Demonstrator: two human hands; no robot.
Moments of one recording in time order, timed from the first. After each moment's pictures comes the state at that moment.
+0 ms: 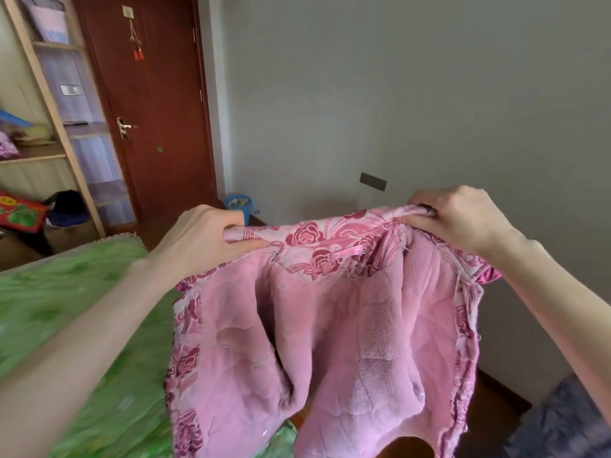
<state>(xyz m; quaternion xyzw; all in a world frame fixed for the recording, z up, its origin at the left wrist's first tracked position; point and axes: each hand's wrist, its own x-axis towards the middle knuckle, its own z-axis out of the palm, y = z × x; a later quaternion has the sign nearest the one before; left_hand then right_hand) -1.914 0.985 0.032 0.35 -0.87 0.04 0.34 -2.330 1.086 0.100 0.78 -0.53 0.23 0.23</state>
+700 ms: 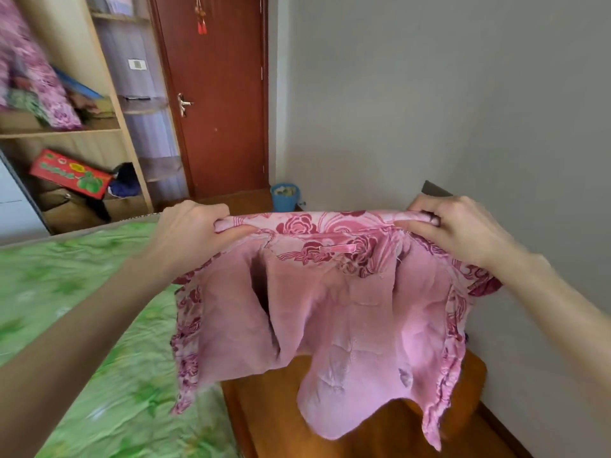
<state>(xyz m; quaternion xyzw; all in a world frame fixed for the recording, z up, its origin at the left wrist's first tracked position) -2.007 0.781 0.005 0.55 -0.76 0.17 0.29 -2.448 0.770 0.061 0.86 -0.45 0.23 0.07</state>
